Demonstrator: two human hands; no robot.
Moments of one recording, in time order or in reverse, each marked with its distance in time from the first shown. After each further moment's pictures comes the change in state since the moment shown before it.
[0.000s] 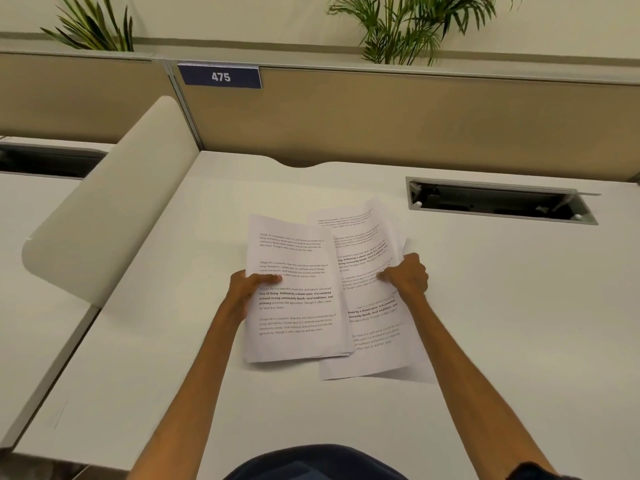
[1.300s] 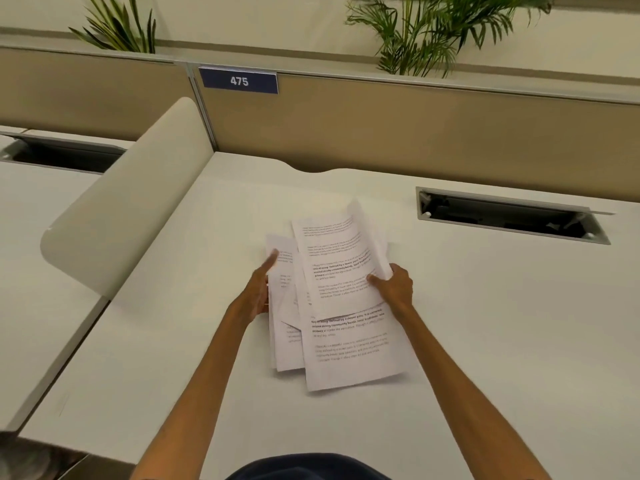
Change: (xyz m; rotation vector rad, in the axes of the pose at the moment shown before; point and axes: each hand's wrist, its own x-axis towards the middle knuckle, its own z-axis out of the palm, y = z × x) left_hand 0.003 0.001 0.007 0.073 -0.161 -0.158; right_hand 0.003 0.012 0.037 0.234 -0.097 -0.242
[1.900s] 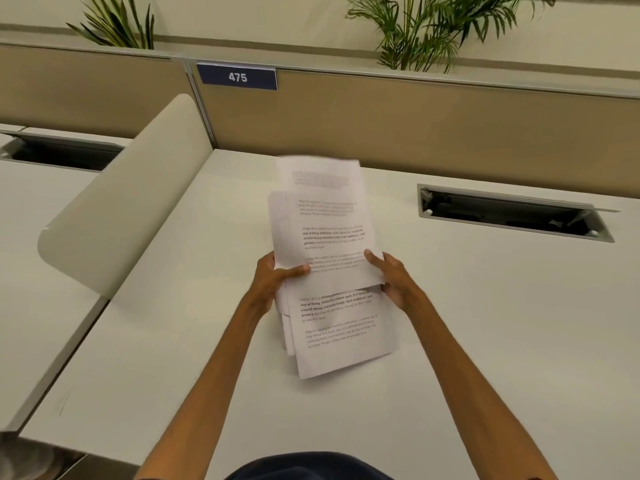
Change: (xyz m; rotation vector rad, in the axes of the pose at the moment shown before) left_hand -0.013 0.016 0.034 0.010 0.073 0.446; right_hand 0.001 -0.027 -0.013 0.511 -0.423 0.046
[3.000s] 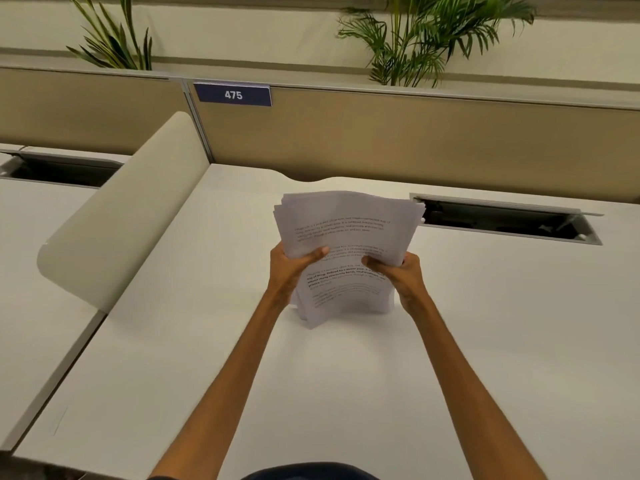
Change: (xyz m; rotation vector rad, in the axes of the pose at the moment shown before) left_hand -0.003 0.042 0.051 -0.019 0.092 0.227; right_hand -0.038 -0.030 -0.003 -0.077 0.137 -0.418
